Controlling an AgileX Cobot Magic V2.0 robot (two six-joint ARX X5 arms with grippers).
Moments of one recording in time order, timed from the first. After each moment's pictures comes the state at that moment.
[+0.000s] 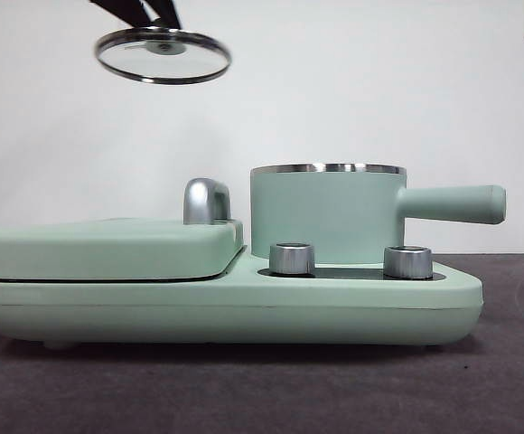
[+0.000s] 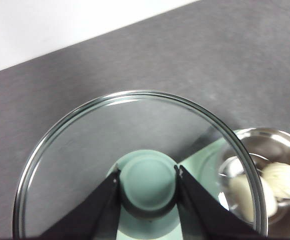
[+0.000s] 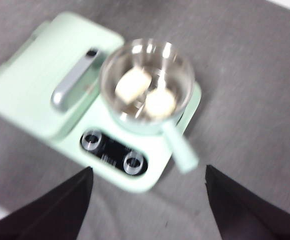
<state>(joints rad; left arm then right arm) -0.31 1.86 2.22 -1.05 0.25 0.12 0.70 1.12 1.68 -1.33 0.14 0.17</state>
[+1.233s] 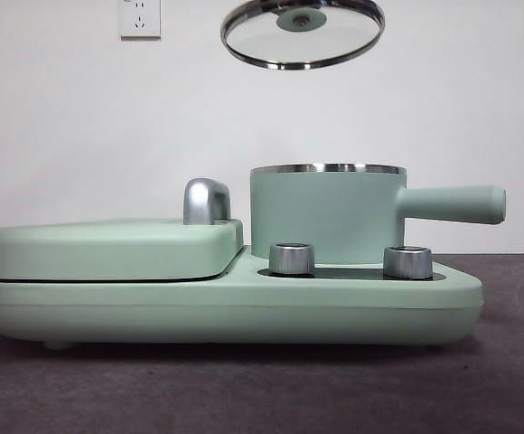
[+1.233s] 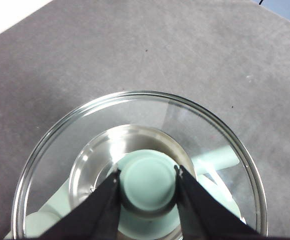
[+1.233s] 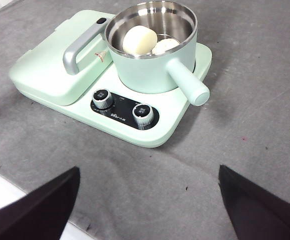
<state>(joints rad) -0.66 1.89 2.20 -1.01 0.25 0.14 0.78 0.27 0.92 -1.16 0.16 0.30</state>
